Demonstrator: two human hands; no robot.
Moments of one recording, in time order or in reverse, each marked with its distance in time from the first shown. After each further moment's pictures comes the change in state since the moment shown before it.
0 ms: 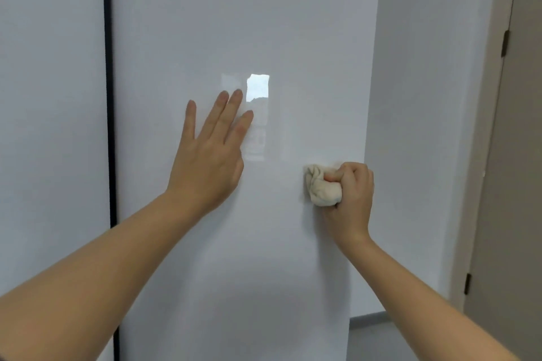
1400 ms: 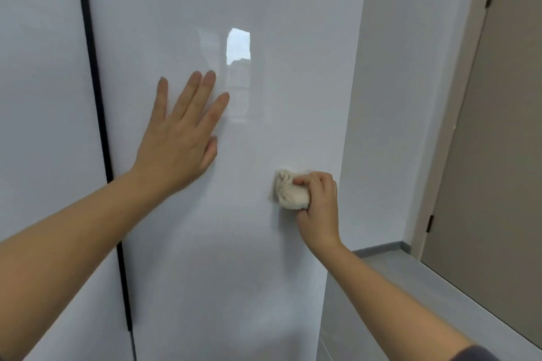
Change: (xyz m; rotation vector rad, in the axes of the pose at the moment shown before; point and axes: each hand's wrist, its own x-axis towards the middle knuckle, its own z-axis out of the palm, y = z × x) left_hand -0.078 -0.004 -0.009 0.005 -0.222 0.092; right_hand -0.127 -0.028 -0.022 0.095 -0.308 0.275
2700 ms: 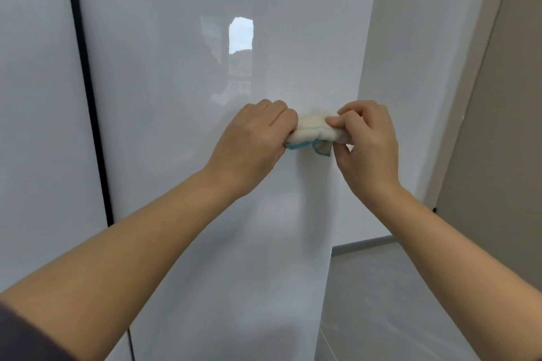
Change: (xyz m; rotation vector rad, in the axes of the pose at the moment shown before) left_hand 0.022 0.086 0.002 -0.470 0.336 0.153; right_hand 0.066 -0.024 -0.069 -0.322 0.201 -0.449
